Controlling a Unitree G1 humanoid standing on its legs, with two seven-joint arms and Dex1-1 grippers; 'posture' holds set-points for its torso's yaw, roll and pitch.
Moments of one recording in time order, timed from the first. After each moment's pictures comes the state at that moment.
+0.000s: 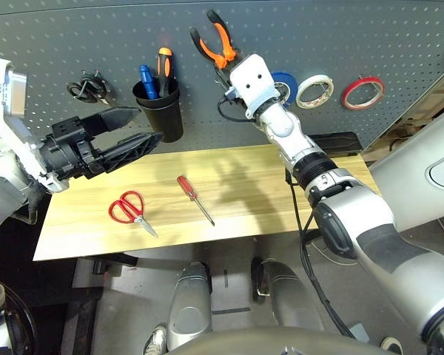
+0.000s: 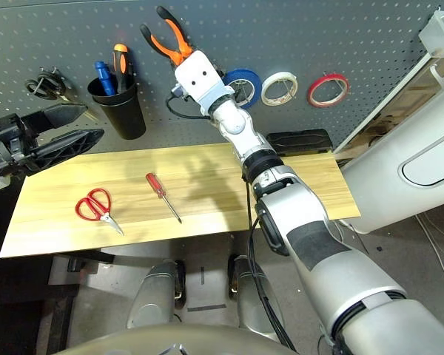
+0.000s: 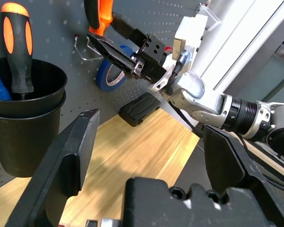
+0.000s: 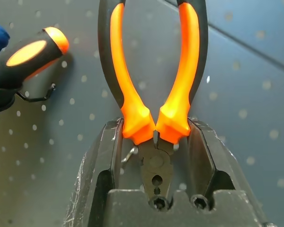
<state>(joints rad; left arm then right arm) -0.21 0.92 0.51 -0.42 -1.10 0.87 -0.73 -1.13 -0.01 0.15 1.12 -0.28 -0.66 -0.02</state>
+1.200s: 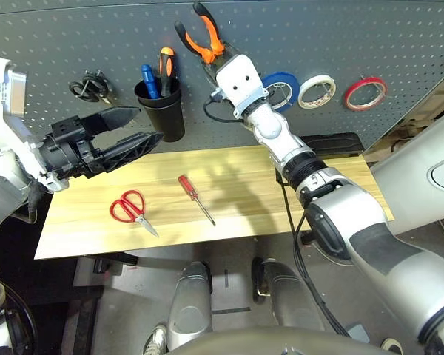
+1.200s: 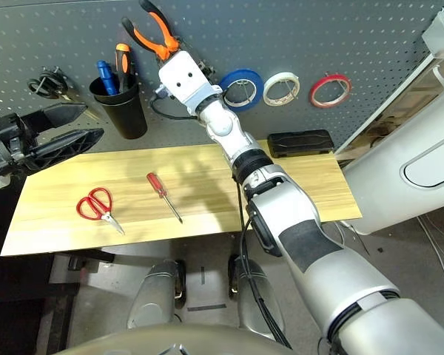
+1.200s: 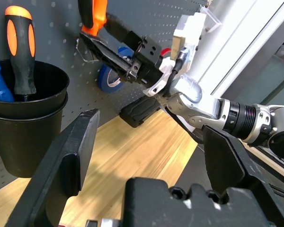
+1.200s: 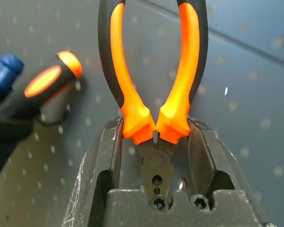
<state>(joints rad) -0.22 0.92 0.50 -0.42 -1.10 0.87 -0.73 -1.15 0.06 0.11 1.19 -0.20 -0.66 0.01</state>
